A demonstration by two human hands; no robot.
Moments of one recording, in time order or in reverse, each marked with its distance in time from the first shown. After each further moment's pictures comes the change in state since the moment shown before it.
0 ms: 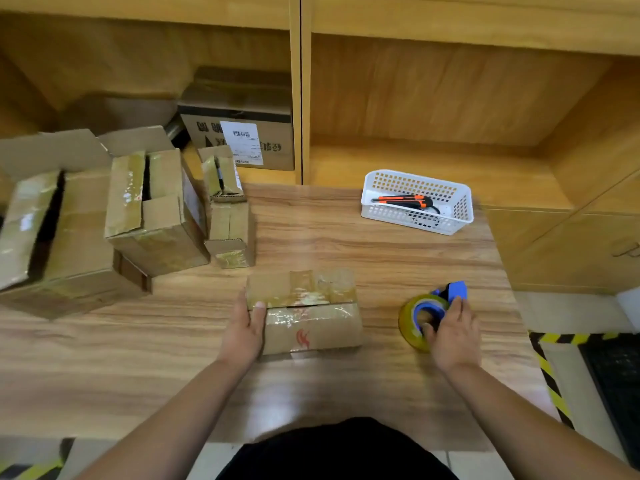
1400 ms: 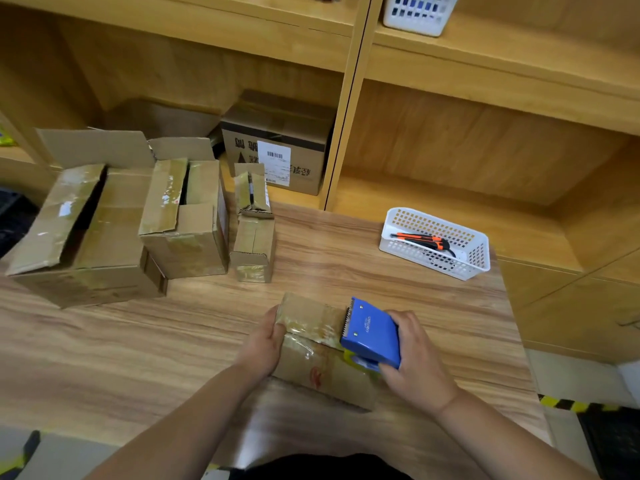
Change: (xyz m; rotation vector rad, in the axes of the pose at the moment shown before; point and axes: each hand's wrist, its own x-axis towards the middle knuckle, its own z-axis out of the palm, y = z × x) left_hand 0.013 -0.005 0.000 0.019 -0.159 -0.004; right_hand -0.041 -0.086 -0.053 0.386 0.042 -0.849
